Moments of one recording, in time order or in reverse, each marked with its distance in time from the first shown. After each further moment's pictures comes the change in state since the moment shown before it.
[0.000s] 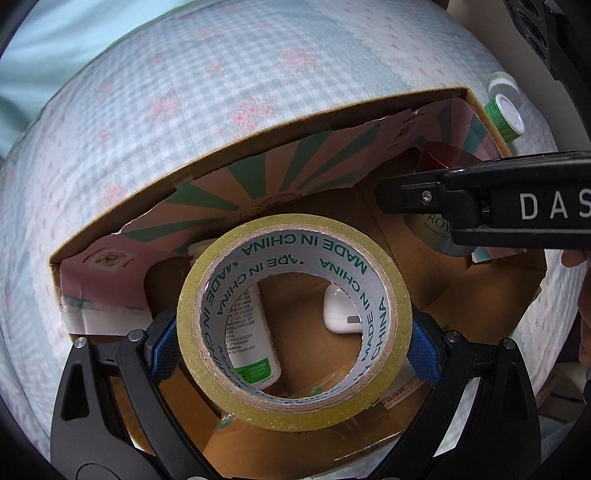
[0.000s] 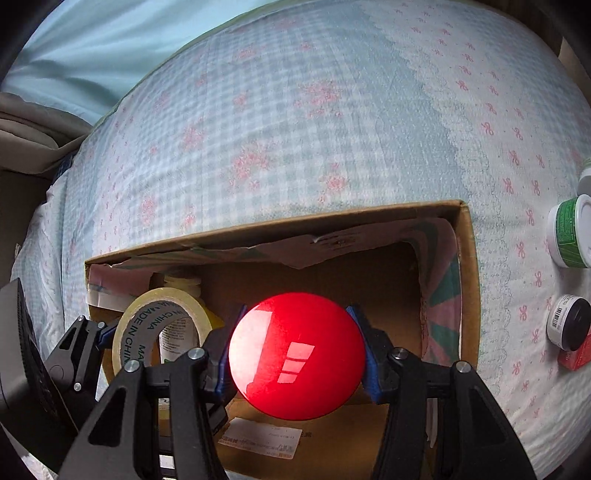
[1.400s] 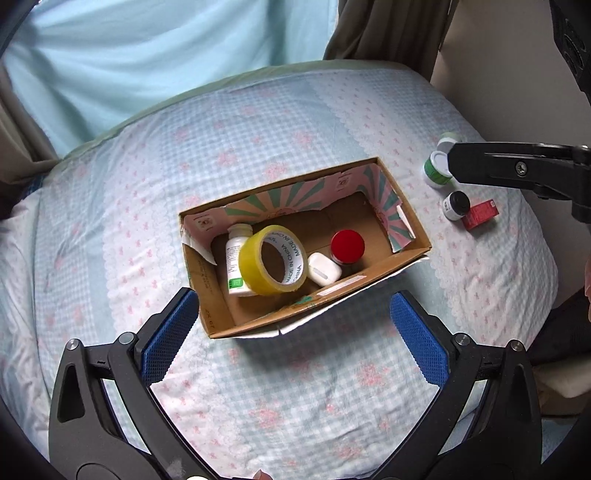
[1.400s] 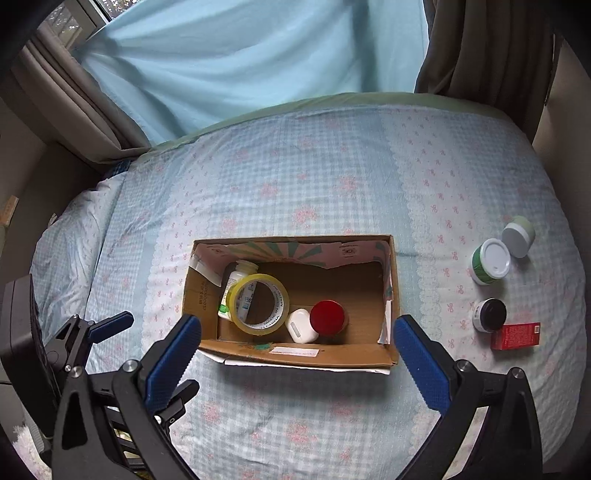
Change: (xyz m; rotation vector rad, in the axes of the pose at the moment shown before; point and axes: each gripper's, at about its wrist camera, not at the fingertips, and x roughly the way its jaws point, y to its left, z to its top) left arm -0.211 -0.034 -0.089 -0.081 -0.240 0.050; right arm -0.213 0.047 -0.108 -0.189 -0.304 -0.043
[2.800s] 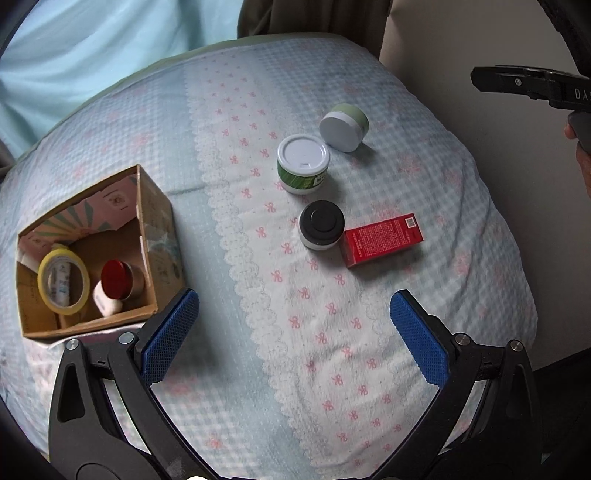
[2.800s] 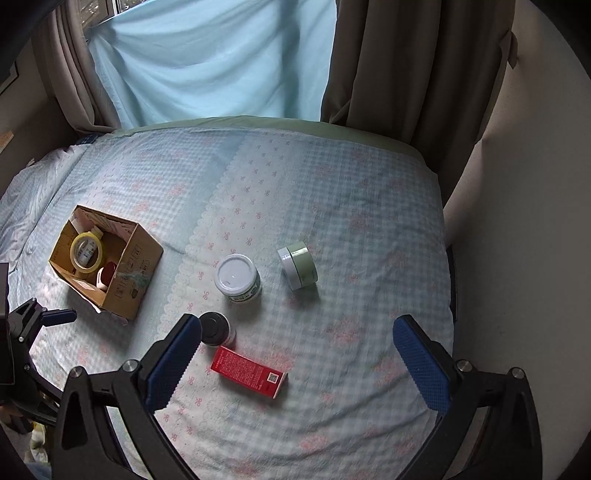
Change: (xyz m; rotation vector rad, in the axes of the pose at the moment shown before) left arm 0.146 -0.307 0.052 -0.010 0.057 -0.038; right arm -0.035 -0.366 0.010 -0.300 -0.064 -0.109
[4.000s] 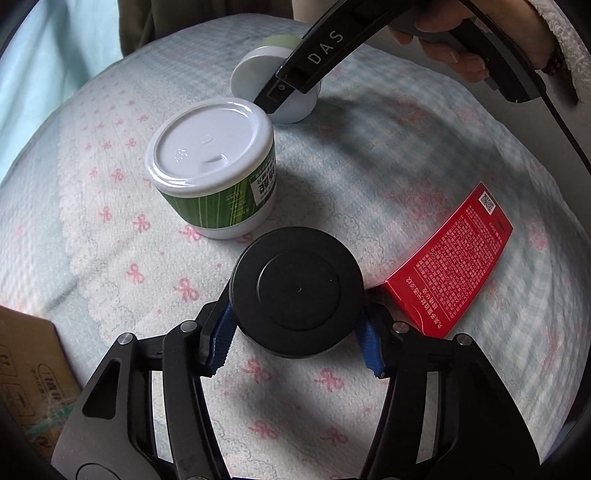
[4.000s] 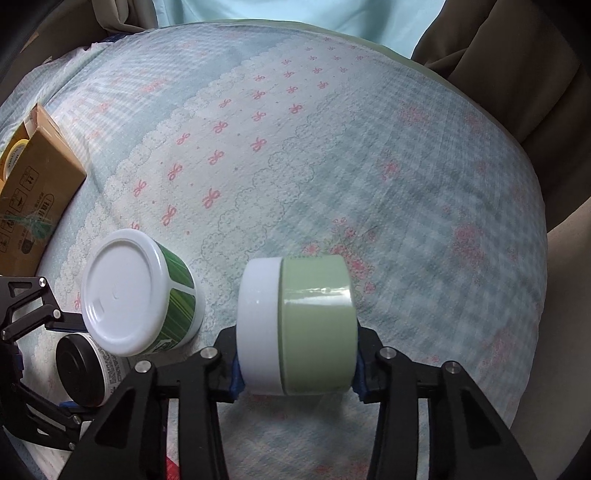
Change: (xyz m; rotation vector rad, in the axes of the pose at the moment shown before) left arm 0.176 -0.021 0.031 0.358 -0.063 -0.121; right arm 0.244 0.013 0.030 -0.275 0.184 0.056
